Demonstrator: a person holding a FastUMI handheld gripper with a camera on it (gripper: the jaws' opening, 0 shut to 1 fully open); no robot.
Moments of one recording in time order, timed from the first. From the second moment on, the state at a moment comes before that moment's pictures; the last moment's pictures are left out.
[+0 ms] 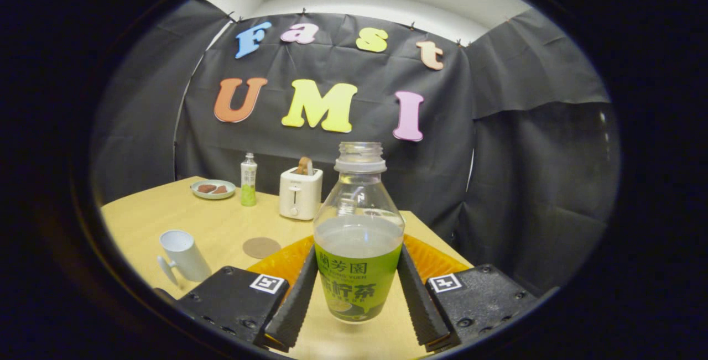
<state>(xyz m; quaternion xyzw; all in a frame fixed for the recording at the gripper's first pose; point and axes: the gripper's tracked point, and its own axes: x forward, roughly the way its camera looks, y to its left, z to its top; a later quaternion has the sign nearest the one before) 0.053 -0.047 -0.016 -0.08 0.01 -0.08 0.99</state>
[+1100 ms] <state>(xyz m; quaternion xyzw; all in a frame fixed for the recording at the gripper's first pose) 0.093 0.042 -0.004 -0.42 0.02 -0.12 0.90</state>
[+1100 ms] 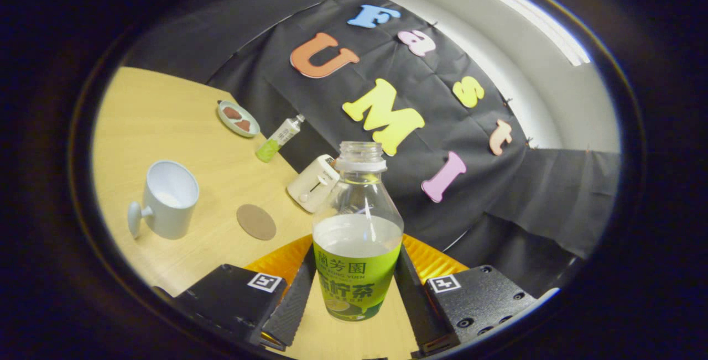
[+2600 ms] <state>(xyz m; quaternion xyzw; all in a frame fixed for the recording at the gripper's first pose) 0.099 0.100 -0.007 -0.79 -0.03 -0.14 0.59</state>
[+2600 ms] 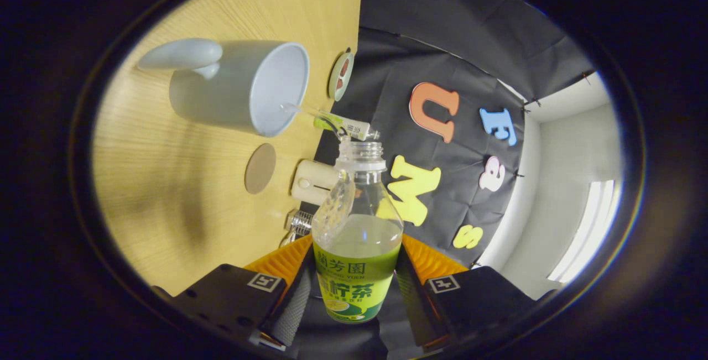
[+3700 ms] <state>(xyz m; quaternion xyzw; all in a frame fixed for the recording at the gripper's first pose) 0.094 0.128 0.021 -0.87 -0.05 -0.17 0.46</state>
